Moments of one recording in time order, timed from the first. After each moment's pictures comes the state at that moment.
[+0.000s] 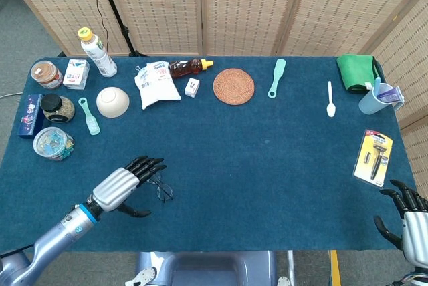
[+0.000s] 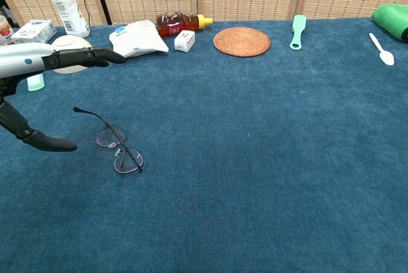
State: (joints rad) left arm -0.57 -1.21 0.05 -1.74 1.68 1.05 -0.23; right arm -0.10 -1.13 0.05 -1.67 -1.62 1.71 -0.08
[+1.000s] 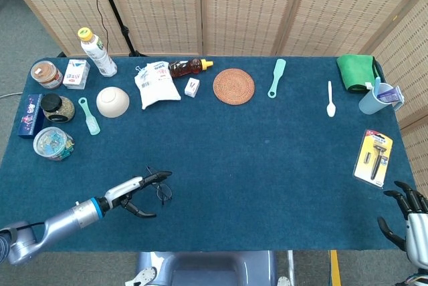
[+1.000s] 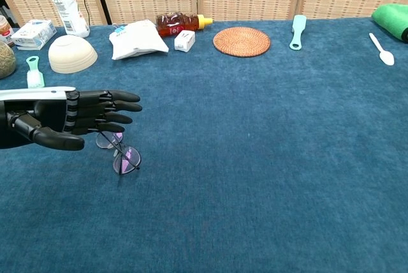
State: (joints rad) left arm -0.75 -1.38 0.24 -1.31 1.87 1.07 -1.50; right arm -0.10 -1.12 0.05 -1.67 -1.61 1.71 -0.09
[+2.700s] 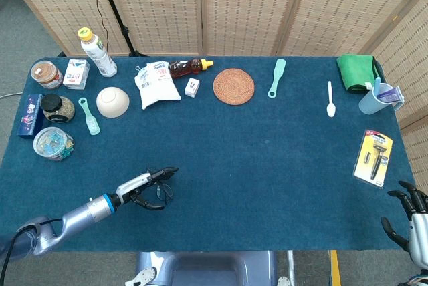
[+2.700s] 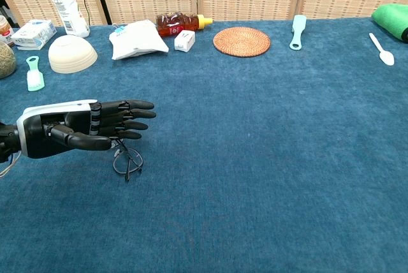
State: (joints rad) left arm -0.76 -1.59 0.29 -1.03 1.81 1.15 -1.66; right arm -0.11 -1.11 0.05 -1.69 -1.60 1.71 -0.10
